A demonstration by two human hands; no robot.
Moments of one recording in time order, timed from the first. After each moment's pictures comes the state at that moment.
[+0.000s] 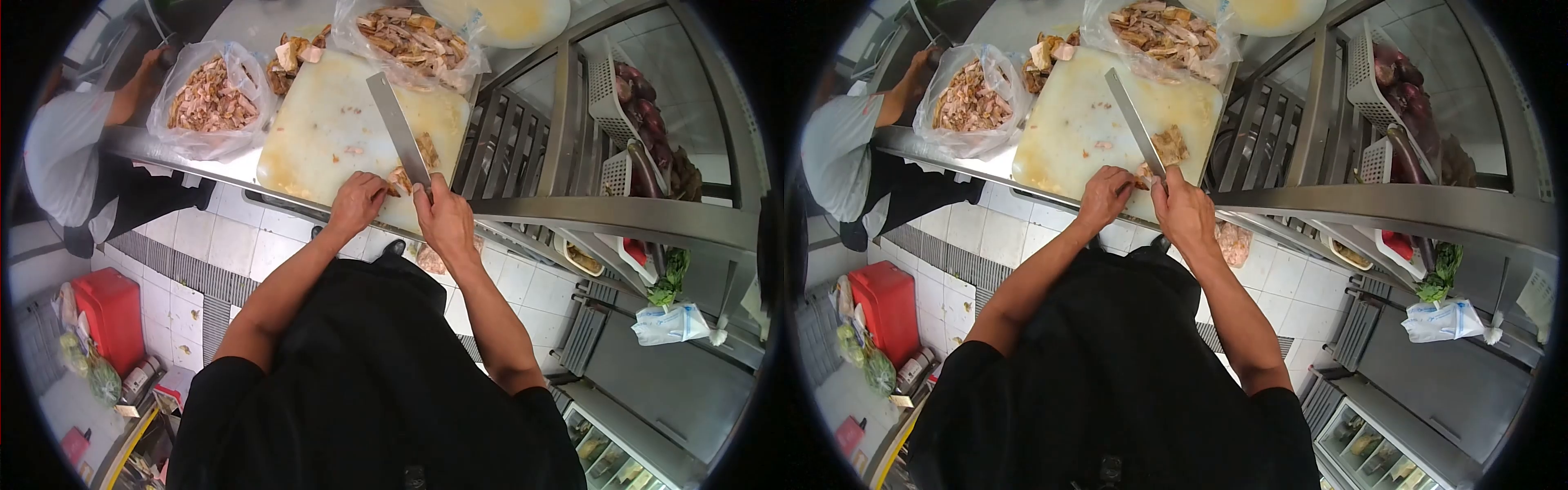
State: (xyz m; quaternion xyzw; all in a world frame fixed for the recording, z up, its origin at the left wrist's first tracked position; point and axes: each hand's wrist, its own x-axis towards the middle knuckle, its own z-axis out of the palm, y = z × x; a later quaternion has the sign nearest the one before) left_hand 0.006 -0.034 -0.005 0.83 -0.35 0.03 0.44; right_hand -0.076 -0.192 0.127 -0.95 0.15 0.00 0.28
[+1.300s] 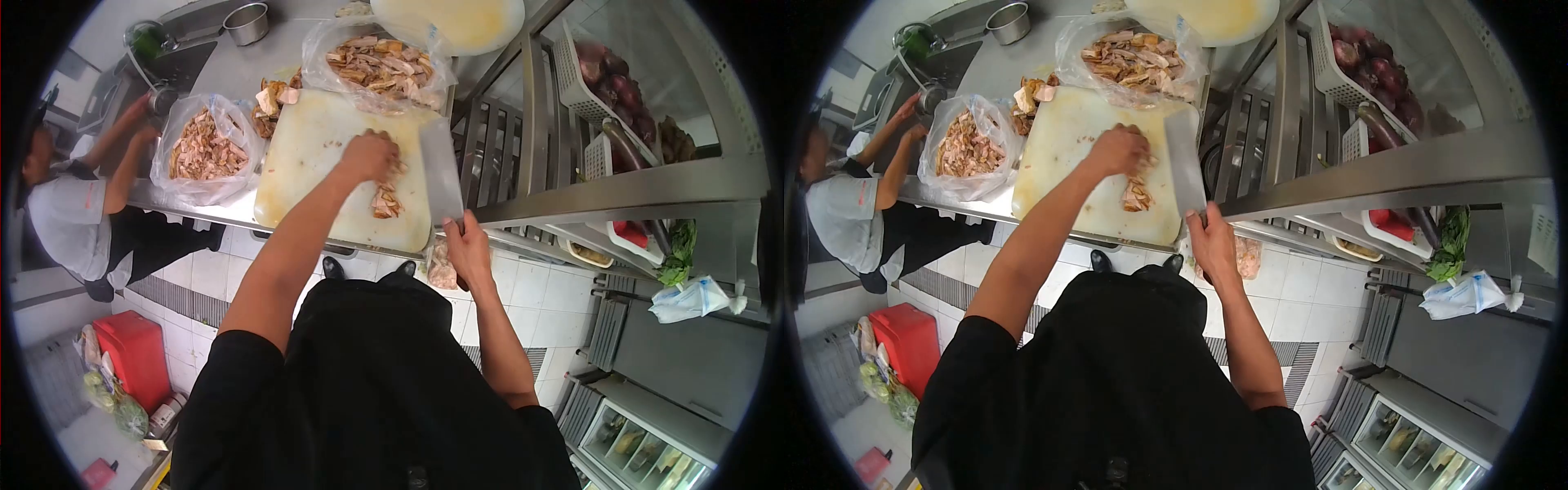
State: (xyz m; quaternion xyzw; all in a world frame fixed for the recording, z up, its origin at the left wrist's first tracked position) left_hand 0.143 -0.125 0.020 0.84 -0.50 -0.10 0.16; right_hand -0.131 -0.249 0.101 -0.83 0.34 -0.03 0.45
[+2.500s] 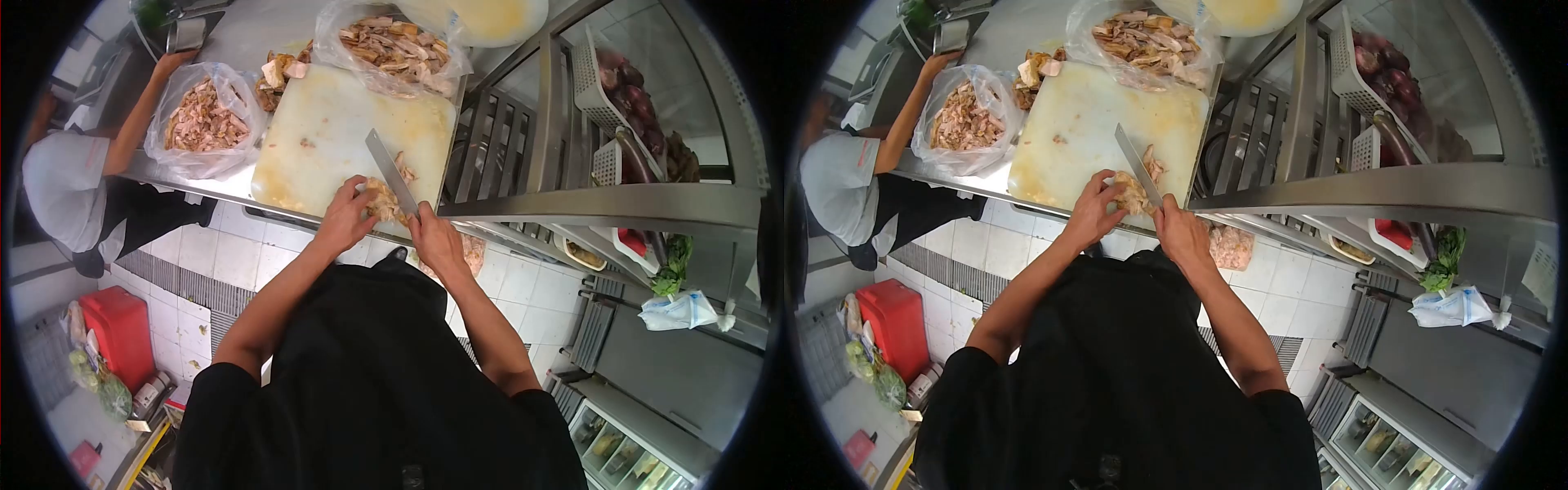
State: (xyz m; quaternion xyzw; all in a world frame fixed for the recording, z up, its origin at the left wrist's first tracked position) left_hand -0.004 -0.019 0.014 0.85 -0.34 -0.08 0.40; right_hand -0.107 -0.208 0.092 -0.95 0.17 0.05 0.25
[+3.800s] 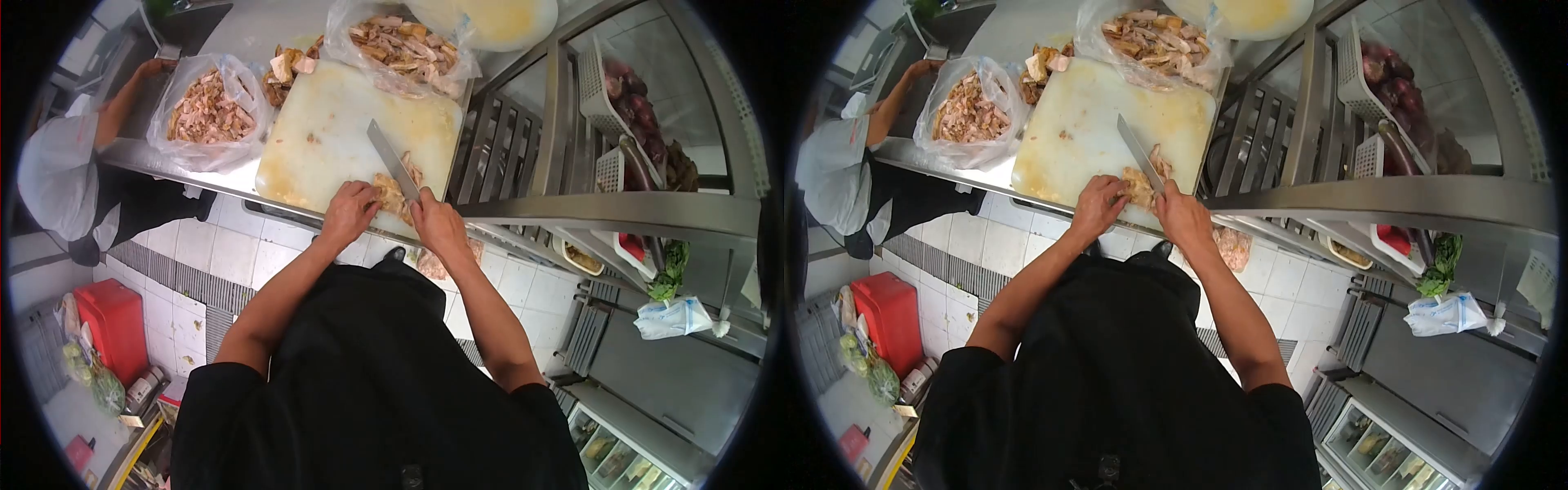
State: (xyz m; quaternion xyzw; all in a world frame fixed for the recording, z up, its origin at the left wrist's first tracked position) left_hand 0.001 -0.022 -0.005 0.84 -0.35 0.01 0.42; right_hand -0.079 -0.211 0.092 -0.96 0.16 0.11 0.21
